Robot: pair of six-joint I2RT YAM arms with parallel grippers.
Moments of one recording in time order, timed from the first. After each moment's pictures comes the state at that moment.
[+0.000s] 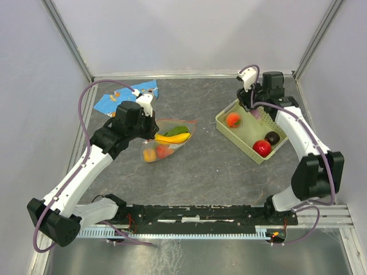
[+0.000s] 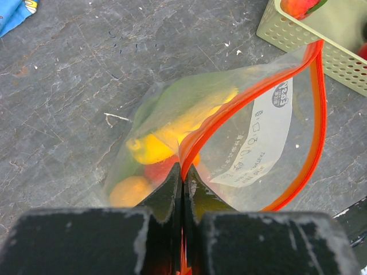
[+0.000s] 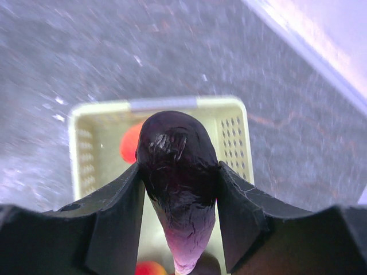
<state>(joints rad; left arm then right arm) -0.50 1.09 1.11 -0.62 0.03 -0.19 0.12 1.56 1.33 -0.44 -0.26 -0.49</state>
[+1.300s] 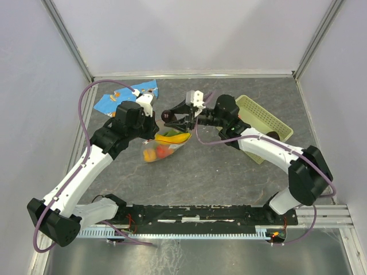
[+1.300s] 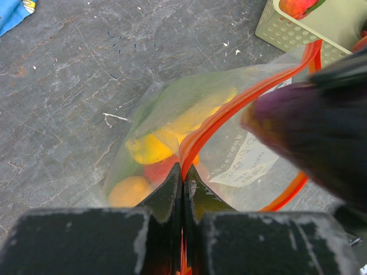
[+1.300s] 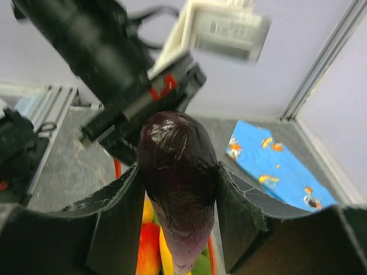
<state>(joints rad) -0.50 1.09 1.11 -0.62 0.04 -0.19 0.72 1.52 1.11 0.60 -0.76 -0.09</state>
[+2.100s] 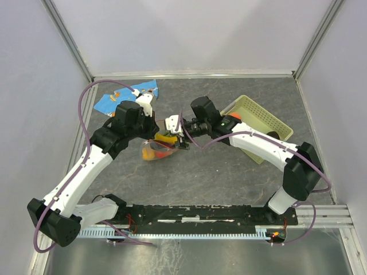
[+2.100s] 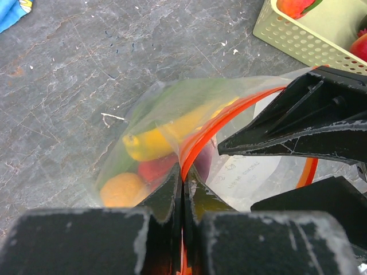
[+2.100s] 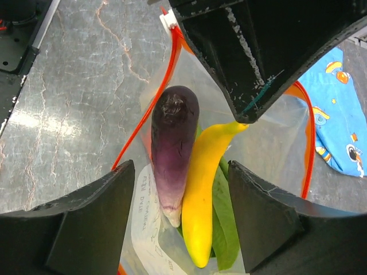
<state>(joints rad) -0.49 1.09 1.11 -0.62 0.06 -0.19 0.81 1.62 1.31 -0.24 -0.71 -0.73</state>
